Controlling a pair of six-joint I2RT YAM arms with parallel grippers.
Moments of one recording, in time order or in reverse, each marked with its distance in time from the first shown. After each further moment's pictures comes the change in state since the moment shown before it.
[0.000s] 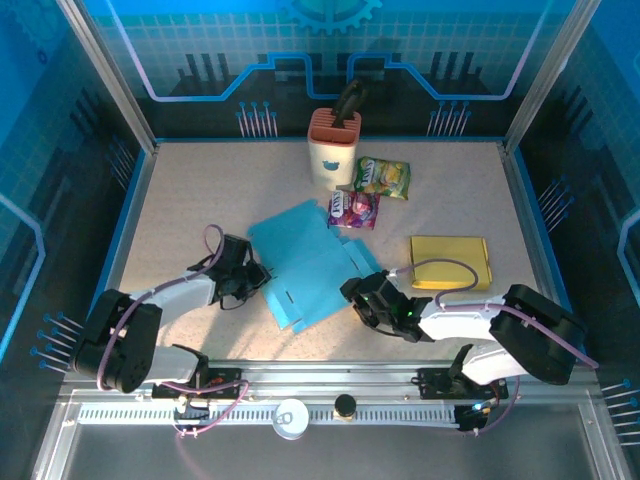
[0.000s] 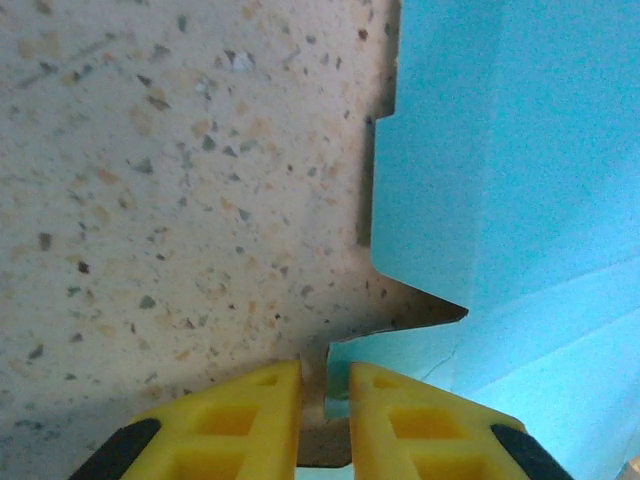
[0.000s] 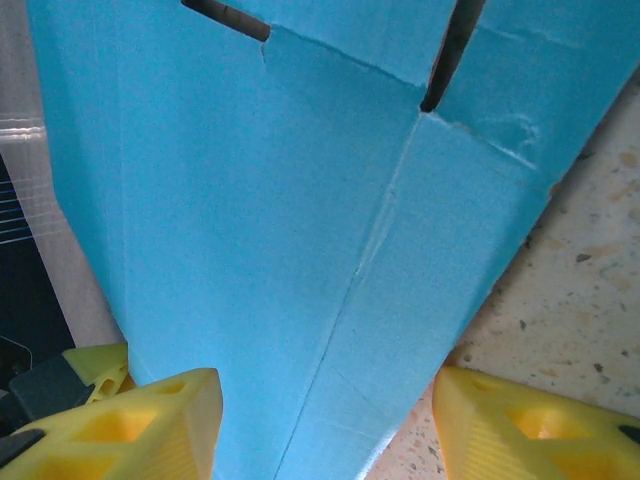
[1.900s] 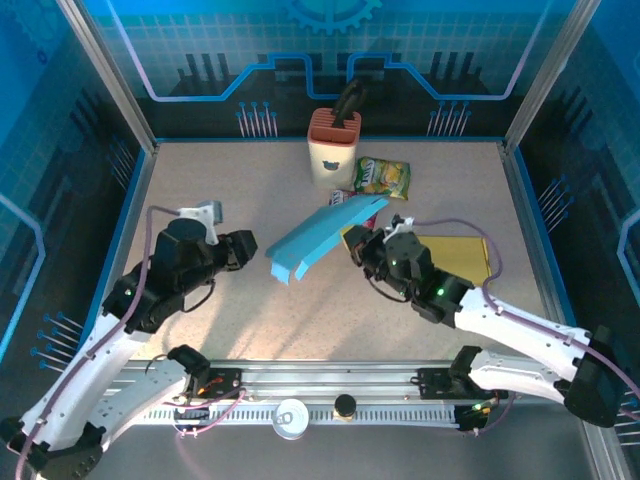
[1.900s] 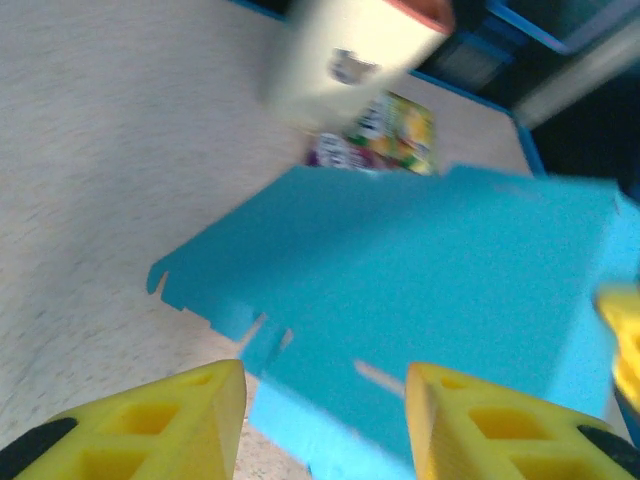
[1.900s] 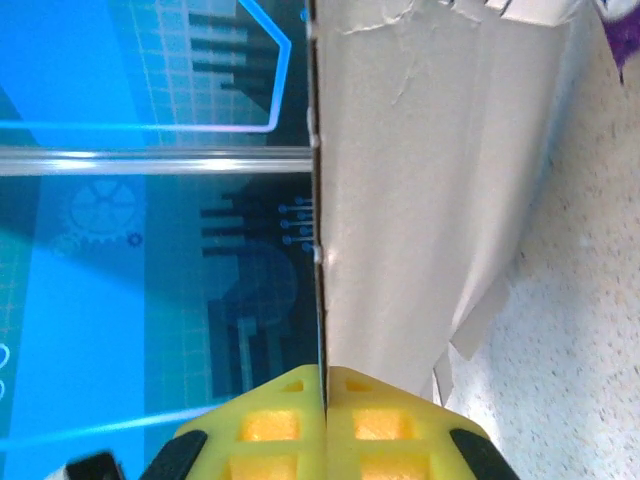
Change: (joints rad) left arm -0.234 -0.581 0.498 -0.570 -0.237 0.416; right arm -0.065 -0.342 0.373 -0.203 0.054 -0.095
